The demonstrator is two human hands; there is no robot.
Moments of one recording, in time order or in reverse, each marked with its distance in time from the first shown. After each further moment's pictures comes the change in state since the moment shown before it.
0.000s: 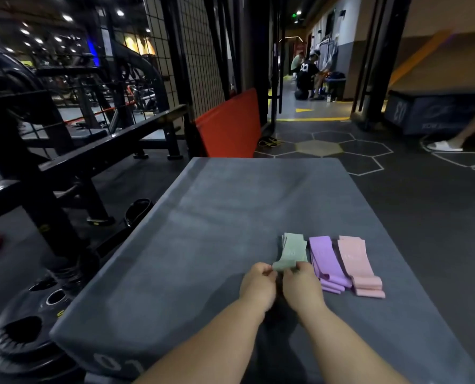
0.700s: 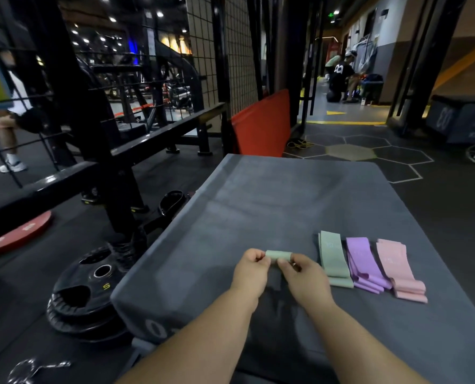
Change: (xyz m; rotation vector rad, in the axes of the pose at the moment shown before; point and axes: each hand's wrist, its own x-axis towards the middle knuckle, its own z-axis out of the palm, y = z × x) left_hand -0.031 -0.014 -0.088 -0.203 0.144 0.050; right_hand -0.029 -0.022 0.046 -0.122 0.035 -0.274
